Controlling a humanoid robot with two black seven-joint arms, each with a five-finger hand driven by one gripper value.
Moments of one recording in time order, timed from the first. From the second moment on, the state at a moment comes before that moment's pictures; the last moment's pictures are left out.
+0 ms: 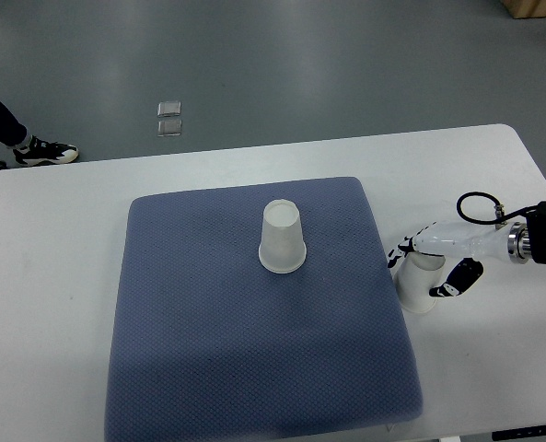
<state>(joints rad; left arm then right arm) -0.02 0.00 -0.07 -0.16 0.12 0.06 0.14 0.94 -0.81 -0.06 1.28 -1.54 0.05 0.33</state>
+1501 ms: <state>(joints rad) -0.02 0.00 -0.07 -0.16 0.12 0.06 0.14 1.47 -0.74 -0.04 1.33 -1.49 0.33 0.35</state>
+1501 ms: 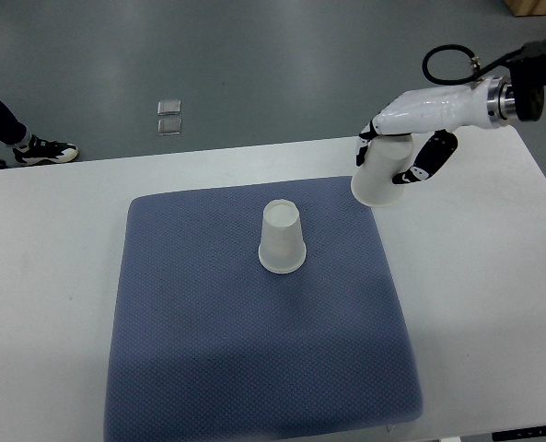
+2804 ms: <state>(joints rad) -0.02 0.00 -0.07 -0.16 0.12 0.06 0.14 1.50 -0.41 -0.04 1.20 -1.42 0.37 0.34</state>
